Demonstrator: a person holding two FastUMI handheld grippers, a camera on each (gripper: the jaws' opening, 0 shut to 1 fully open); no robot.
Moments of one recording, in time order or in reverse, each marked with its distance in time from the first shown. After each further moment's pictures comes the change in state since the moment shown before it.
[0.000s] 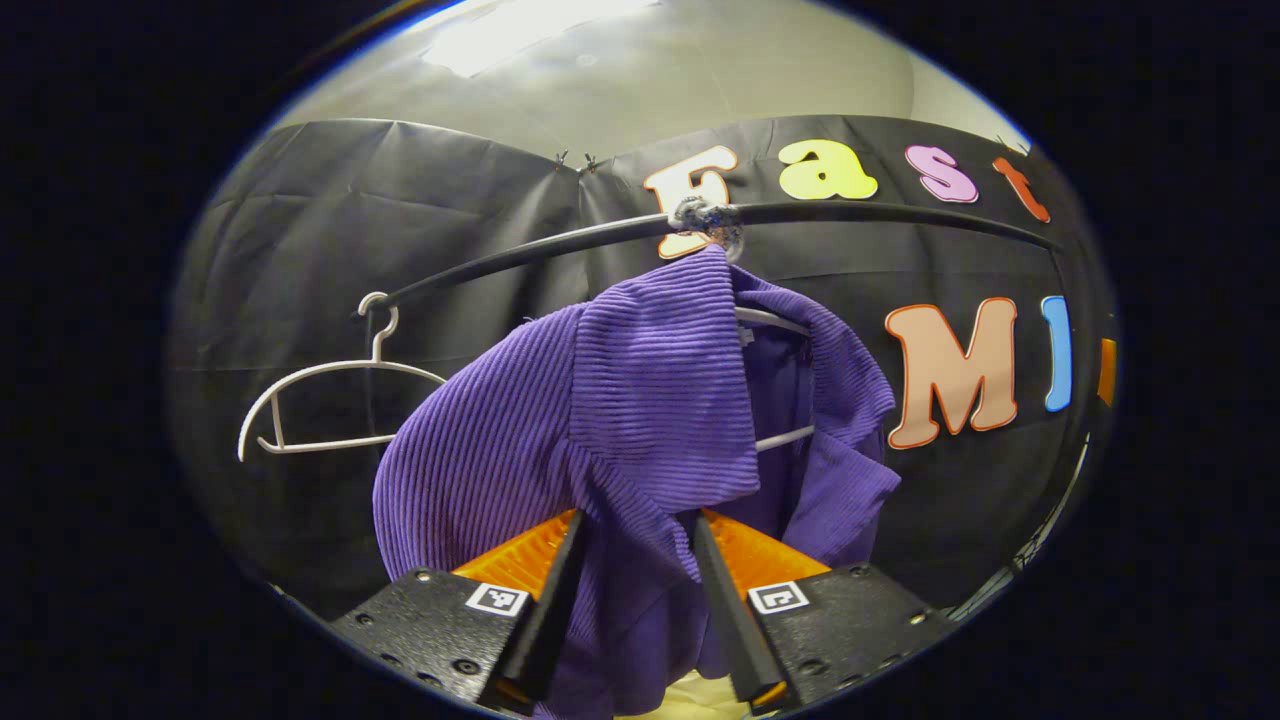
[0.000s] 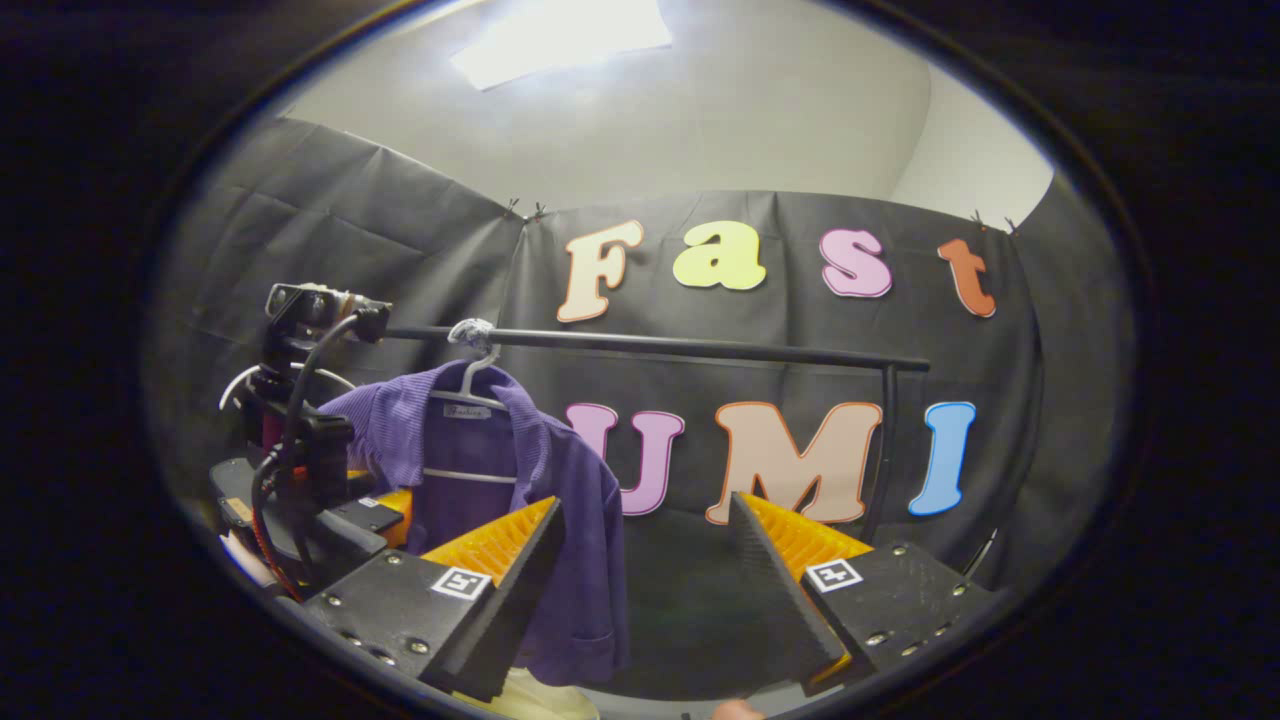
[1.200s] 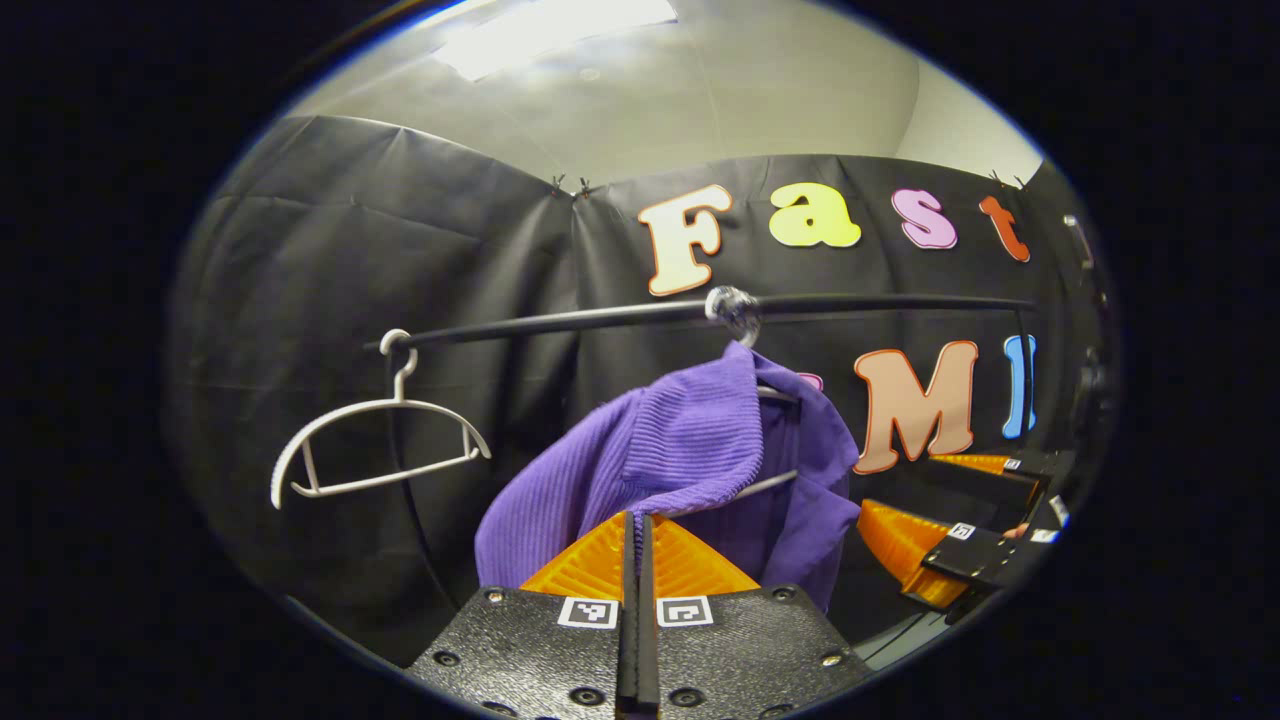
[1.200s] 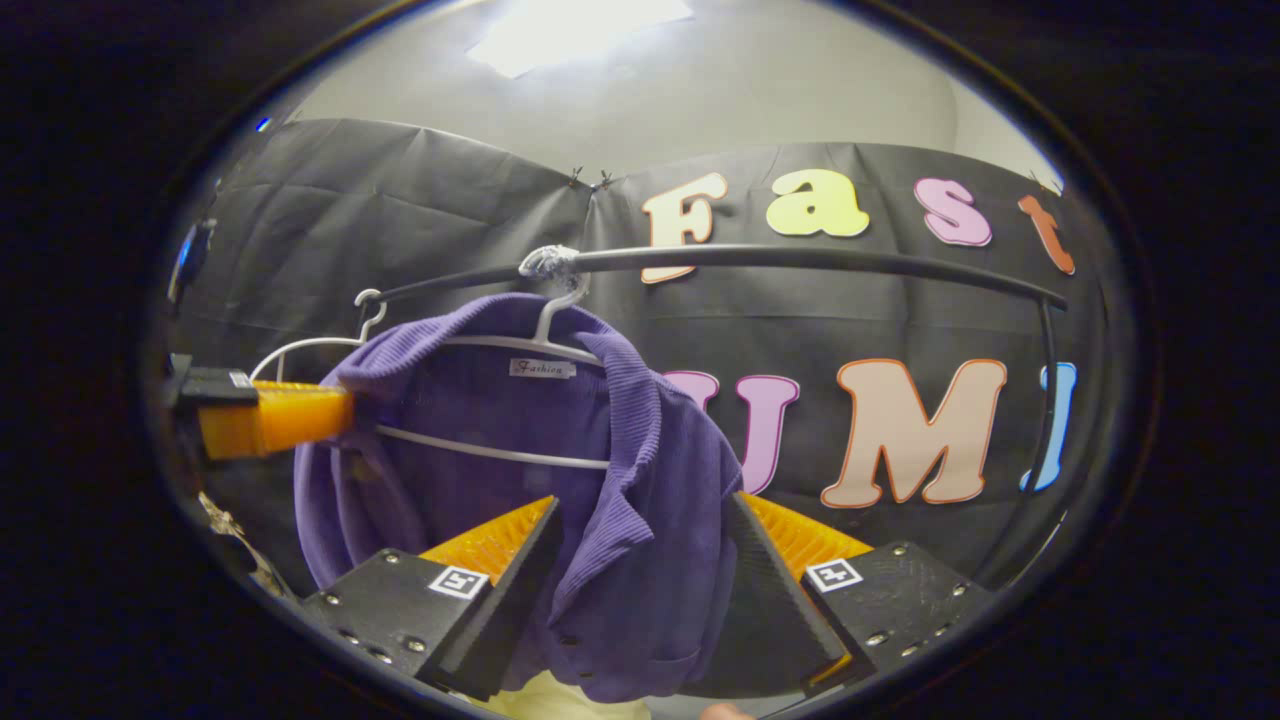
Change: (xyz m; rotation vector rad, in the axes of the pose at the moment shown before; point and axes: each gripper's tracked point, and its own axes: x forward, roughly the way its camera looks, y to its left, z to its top) left arm -0.054 0.045 0.063 -0.030 -0.077 -0.097; right arm 0.086 0.096 -0.064 0.042 0.076 0.232
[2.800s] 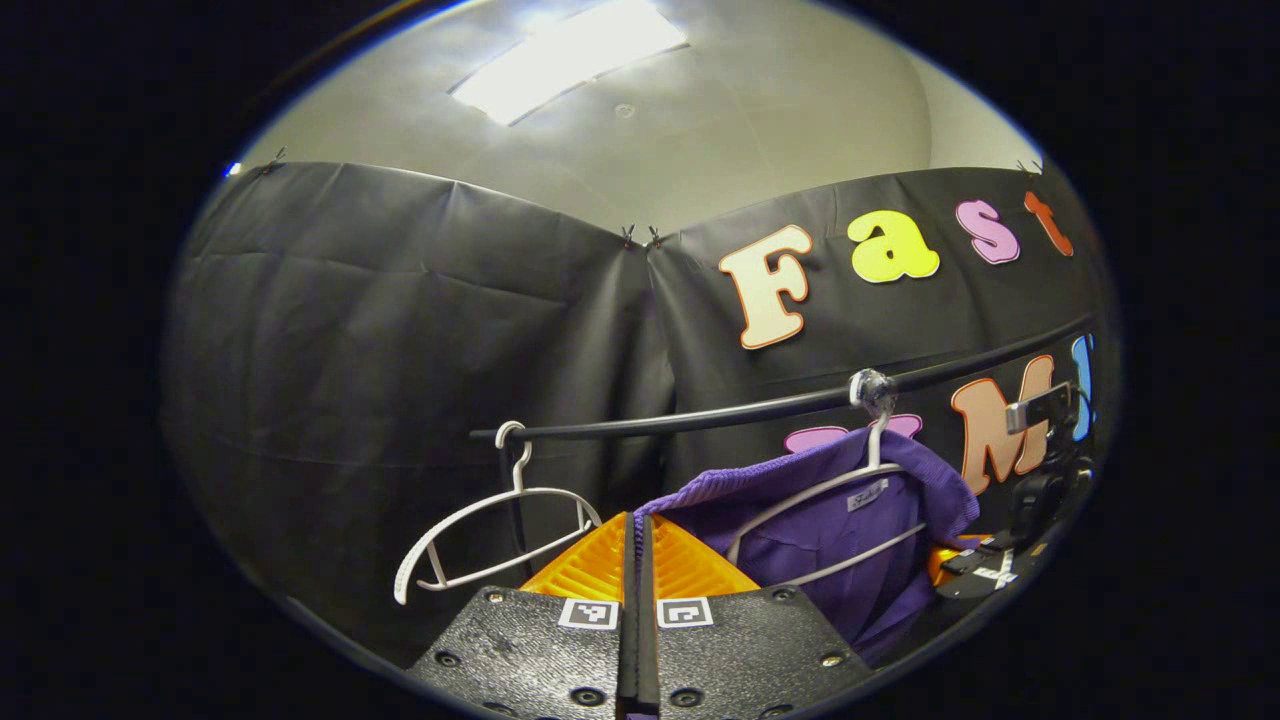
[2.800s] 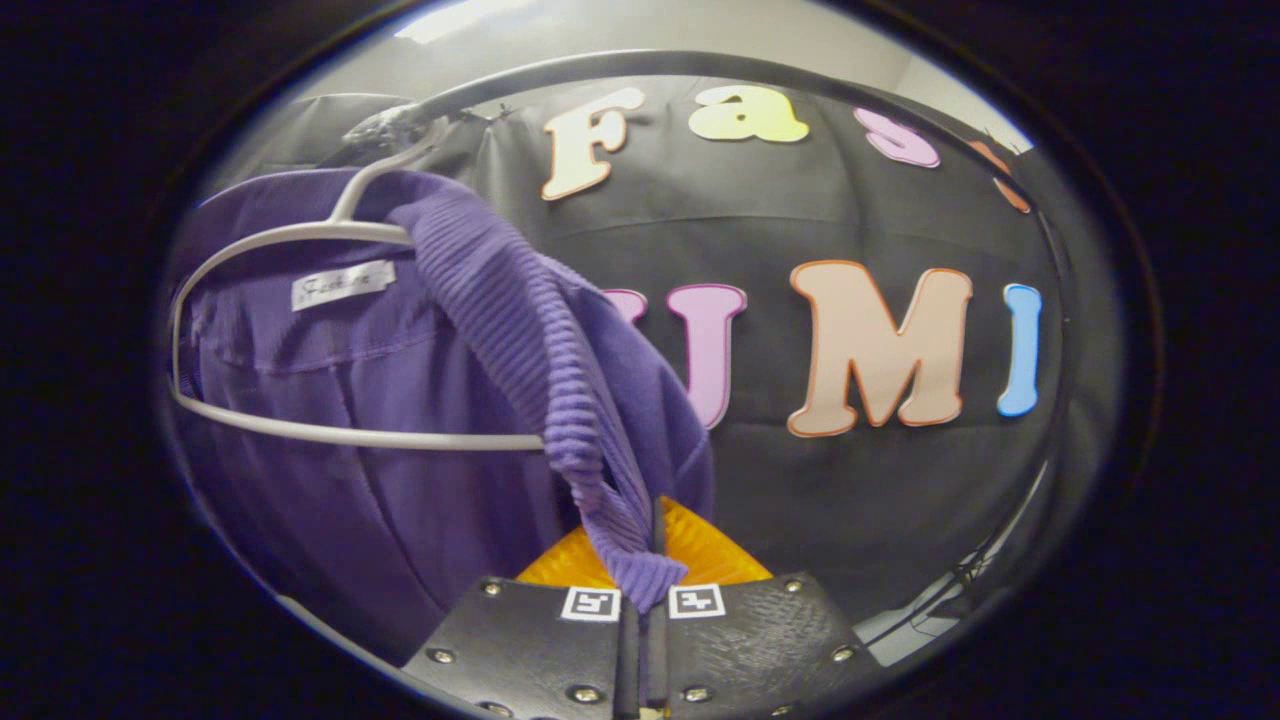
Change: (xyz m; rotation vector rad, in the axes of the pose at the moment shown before) left arm 0.012 0.093 0.057 0.084 -0.104 0.202; right arm 0.083 -0.034 -0.062 0.107 0.203 -0.305
